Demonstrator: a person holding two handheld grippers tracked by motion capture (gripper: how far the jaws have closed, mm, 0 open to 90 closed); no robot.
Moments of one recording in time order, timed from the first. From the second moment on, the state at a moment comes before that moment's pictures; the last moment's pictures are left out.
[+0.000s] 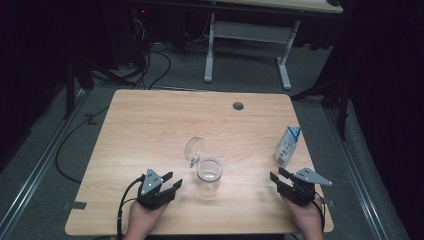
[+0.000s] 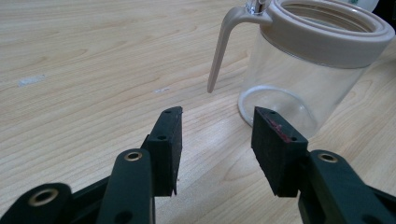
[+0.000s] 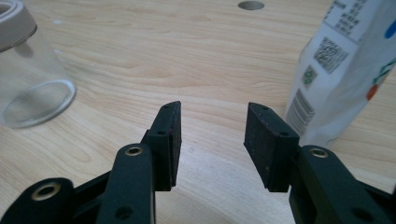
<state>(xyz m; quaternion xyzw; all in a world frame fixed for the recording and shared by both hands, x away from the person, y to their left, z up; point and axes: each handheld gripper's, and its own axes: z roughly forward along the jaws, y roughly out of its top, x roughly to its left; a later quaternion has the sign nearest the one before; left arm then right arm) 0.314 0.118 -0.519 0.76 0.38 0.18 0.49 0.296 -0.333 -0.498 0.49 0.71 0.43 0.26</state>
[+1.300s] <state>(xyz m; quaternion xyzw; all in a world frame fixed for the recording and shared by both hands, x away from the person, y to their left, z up) 0.314 0.116 -0.522 0.78 0.34 0.16 0.50 0.320 -0.350 -0.482 0.57 0.66 0.38 0.30</state>
